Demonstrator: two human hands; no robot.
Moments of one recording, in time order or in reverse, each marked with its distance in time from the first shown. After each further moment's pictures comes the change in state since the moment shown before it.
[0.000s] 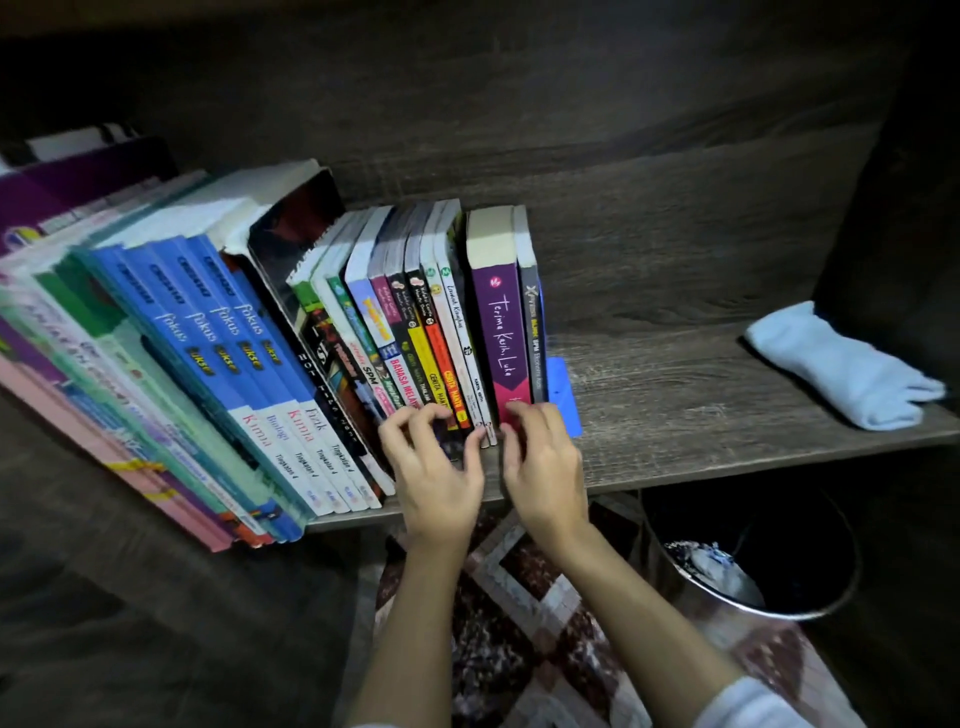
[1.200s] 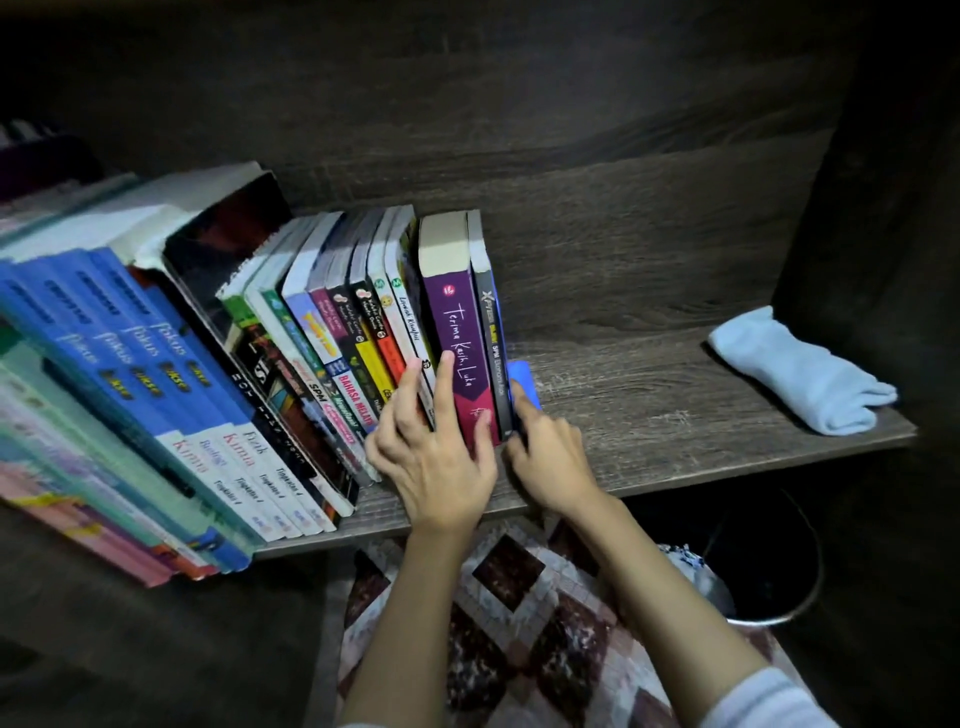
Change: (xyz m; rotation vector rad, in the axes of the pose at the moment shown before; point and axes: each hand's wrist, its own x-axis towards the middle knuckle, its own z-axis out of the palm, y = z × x) left_hand 0.010 0.035 0.037 0.462 0.029 0.115; right_hand 0.038 0.029 -0.041 -0.223 -0.493 0.130
